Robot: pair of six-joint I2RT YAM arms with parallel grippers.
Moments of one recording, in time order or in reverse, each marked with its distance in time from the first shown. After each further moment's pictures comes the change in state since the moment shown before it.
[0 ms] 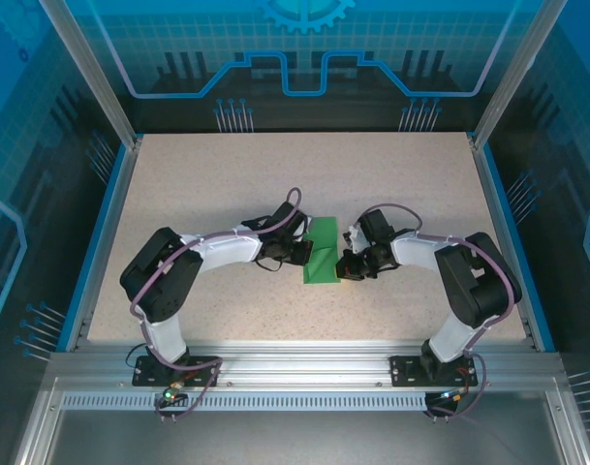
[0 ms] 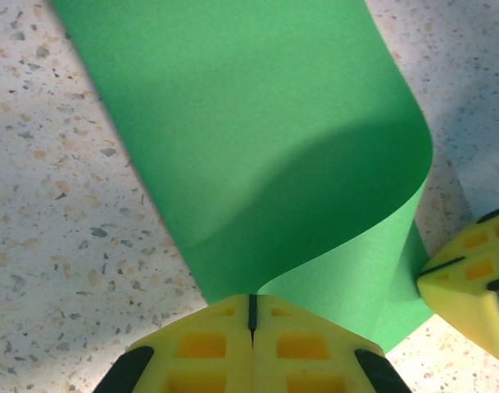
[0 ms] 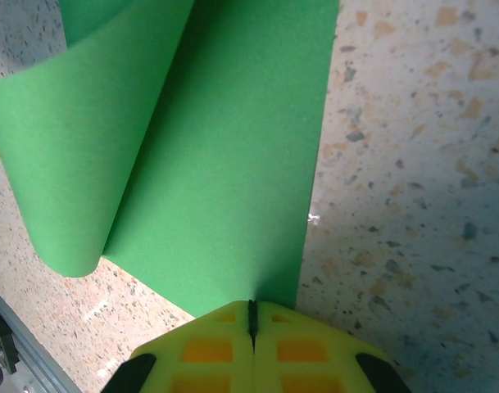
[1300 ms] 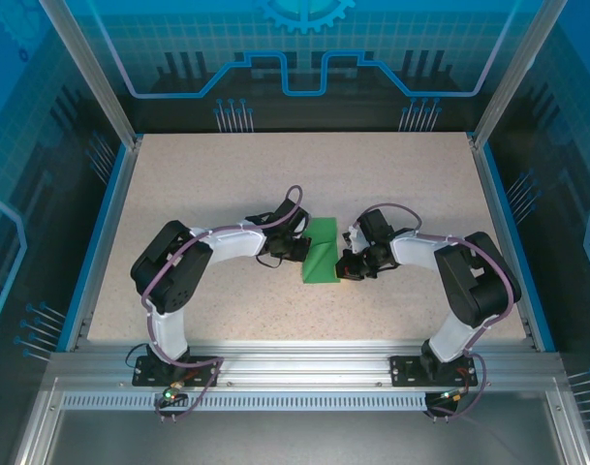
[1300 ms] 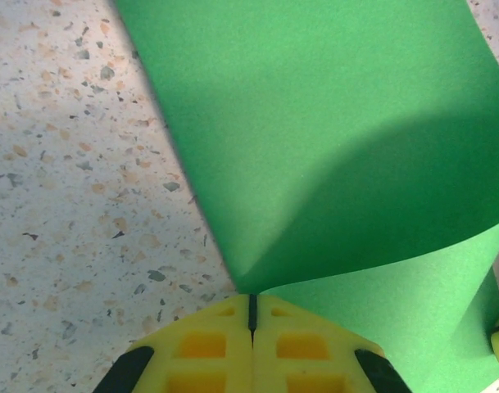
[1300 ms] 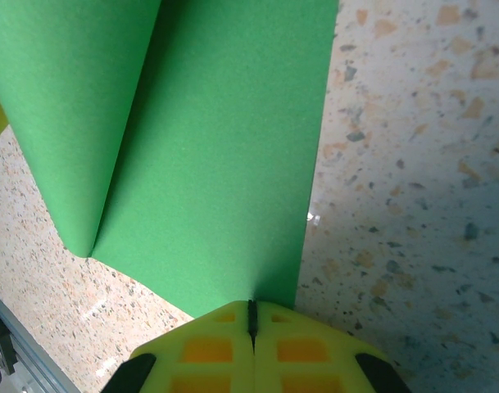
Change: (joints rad) left arm 0.026 0.075 0.050 -0.019 -0.041 0.000; right arm 0.002 0.003 0.005 -0.008 0.005 0.000
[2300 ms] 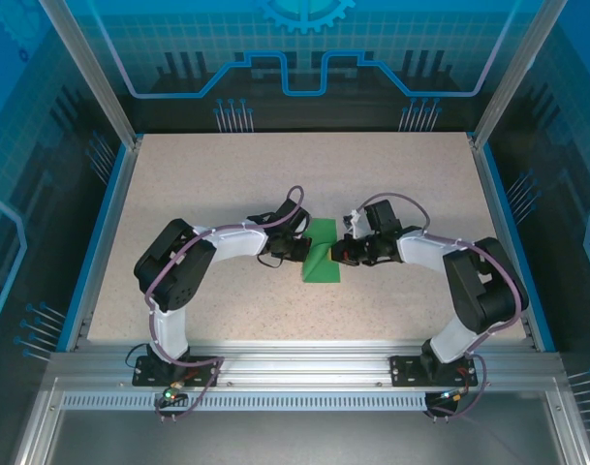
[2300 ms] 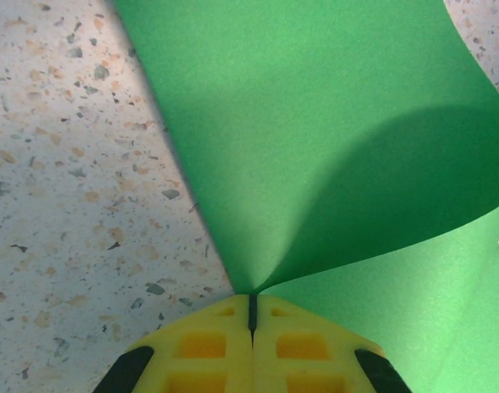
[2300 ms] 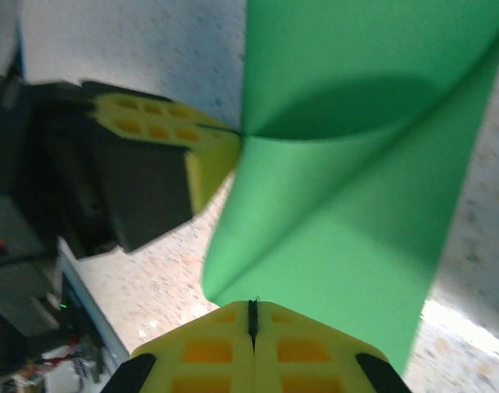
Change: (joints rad) left arm 0.001 0.023 0.010 0.001 0.005 0.000; right arm -0.040 -0.046 0.008 0.198 -0.153 0.099
